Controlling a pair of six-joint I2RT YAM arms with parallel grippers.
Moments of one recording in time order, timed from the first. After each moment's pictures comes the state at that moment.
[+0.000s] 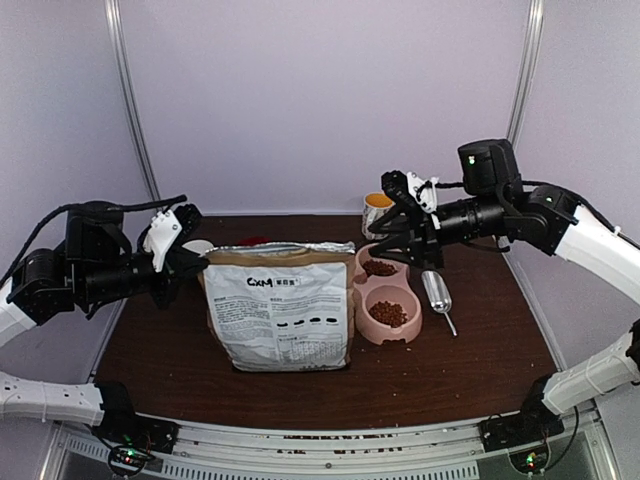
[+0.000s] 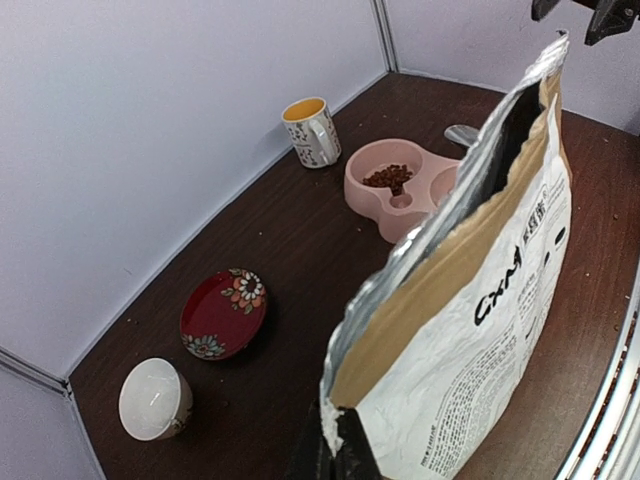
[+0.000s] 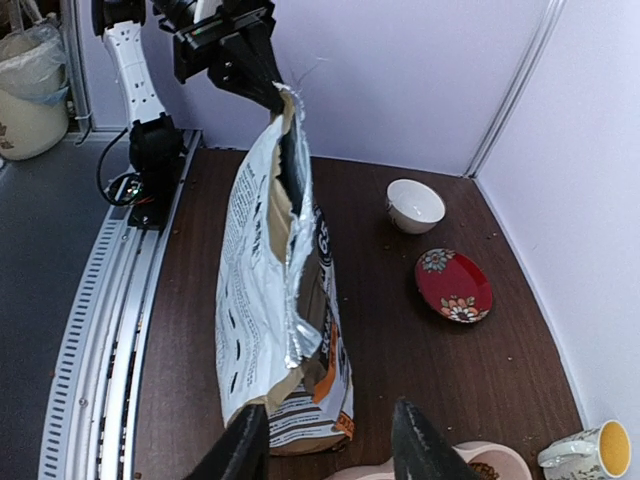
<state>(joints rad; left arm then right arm) -0.92 0.82 1.01 -0.63 -0.19 0.20 0.77 1.27 1.33 -0.54 -0.56 -0.50</state>
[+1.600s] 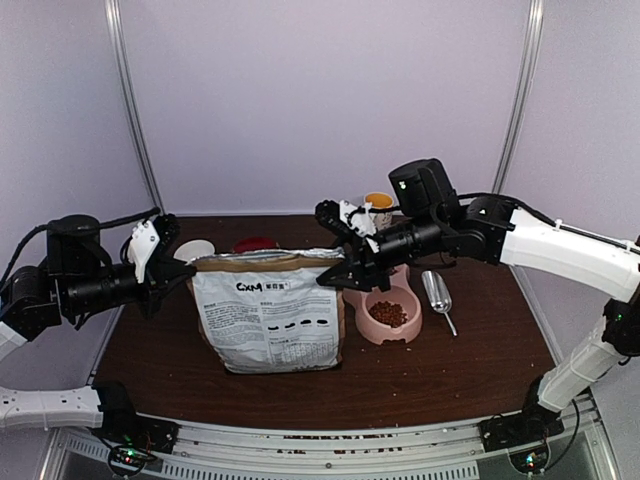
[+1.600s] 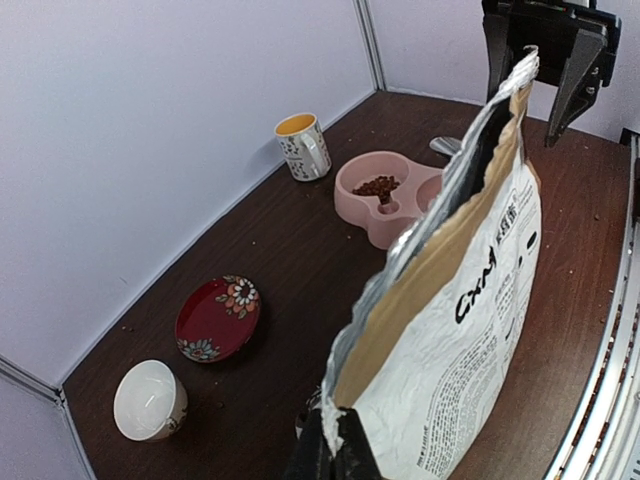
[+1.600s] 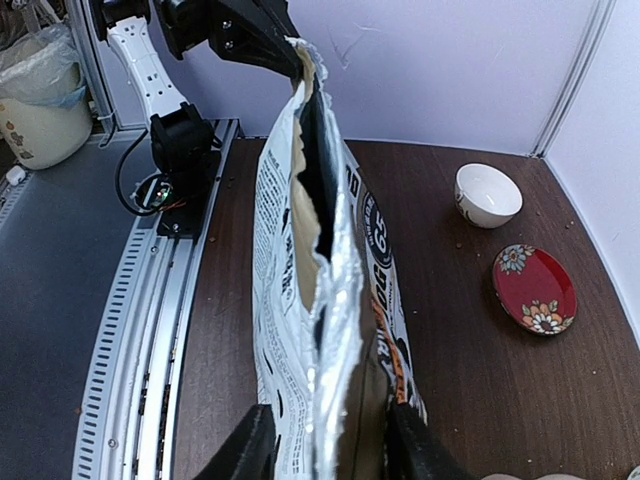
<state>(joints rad) -0.87 0.66 0.93 -0.64 -0.10 0.22 0.93 1.49 1.39 -0.42 -0.52 -0.36</state>
